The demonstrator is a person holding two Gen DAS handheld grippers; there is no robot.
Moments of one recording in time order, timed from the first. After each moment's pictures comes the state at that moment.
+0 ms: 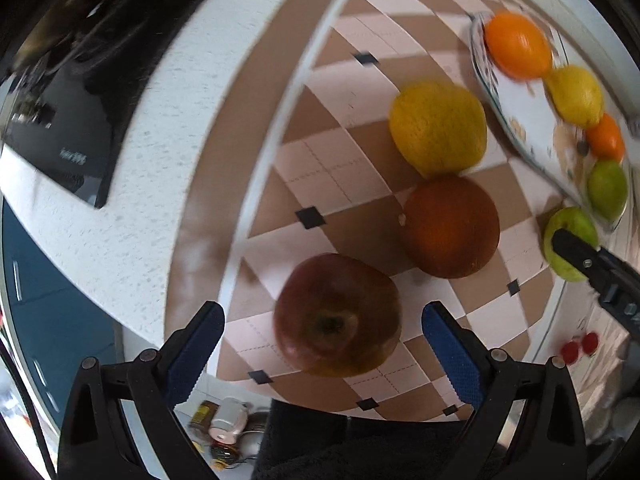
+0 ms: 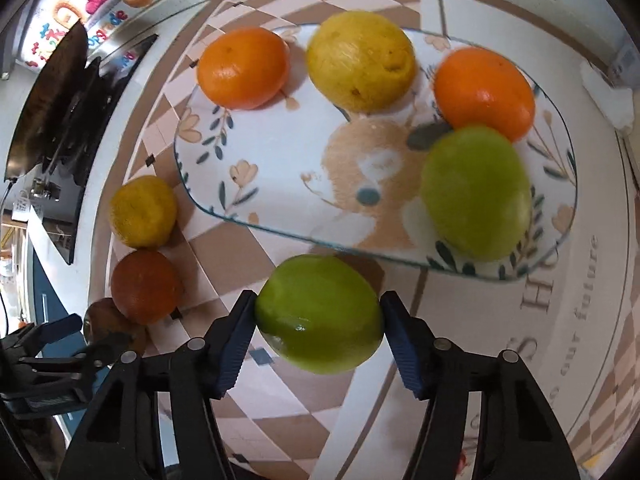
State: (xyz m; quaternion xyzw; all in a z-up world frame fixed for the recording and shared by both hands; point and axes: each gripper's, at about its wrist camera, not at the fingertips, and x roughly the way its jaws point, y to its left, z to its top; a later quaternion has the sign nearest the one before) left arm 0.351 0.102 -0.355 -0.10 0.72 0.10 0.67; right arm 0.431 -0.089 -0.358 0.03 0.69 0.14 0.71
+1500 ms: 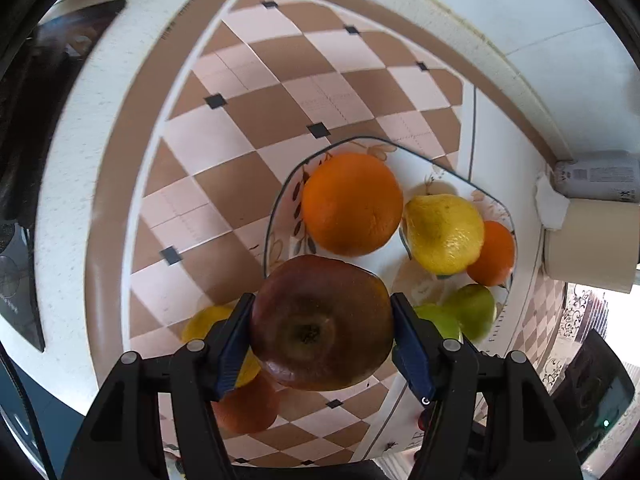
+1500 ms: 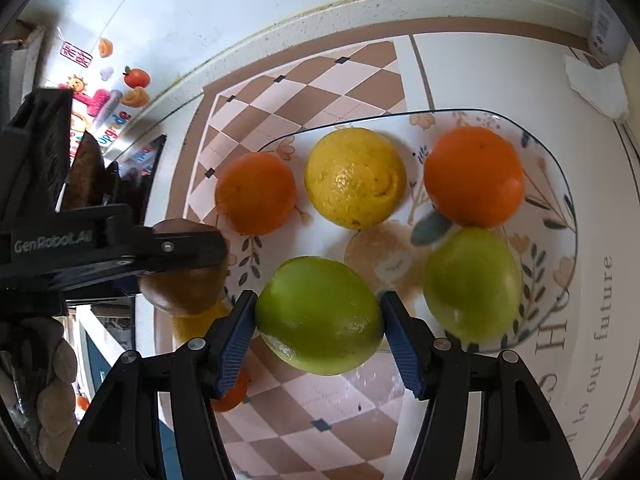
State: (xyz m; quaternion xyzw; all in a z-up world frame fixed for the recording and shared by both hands) left arm 0.516 0.064 -0.324 -0.19 0.73 -0.02 0.66; right arm 0.477 -0.105 -0.326 0.15 0.62 0.13 0.76
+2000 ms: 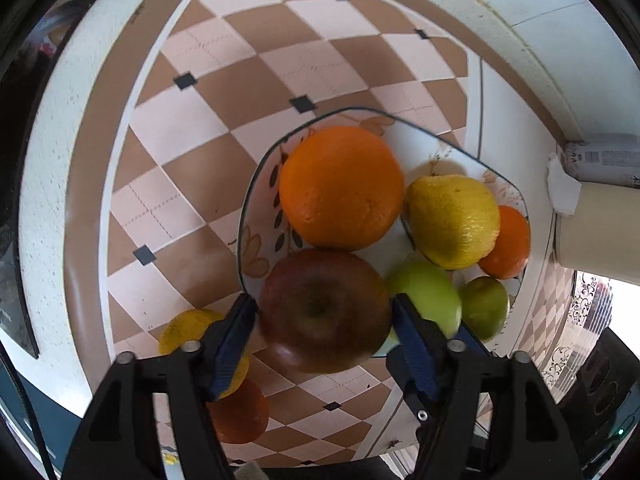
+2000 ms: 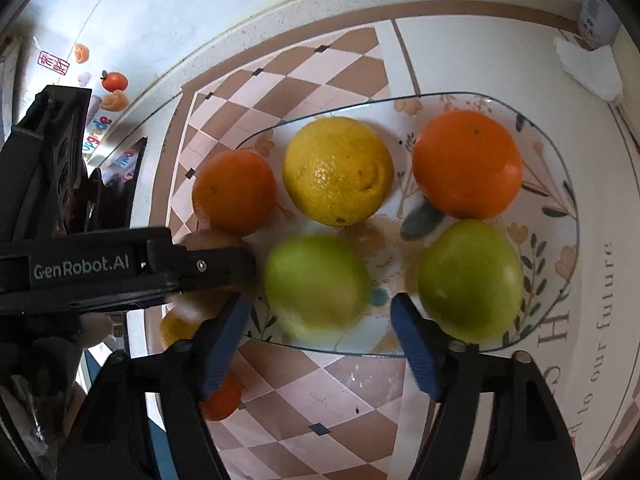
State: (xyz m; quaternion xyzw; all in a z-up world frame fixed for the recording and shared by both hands) left arm 0.520 0.050 -0.337 -0.17 0.74 -0.03 0.64; right arm 0.480 -0.103 -0.330 0.16 0.63 0.11 0.75
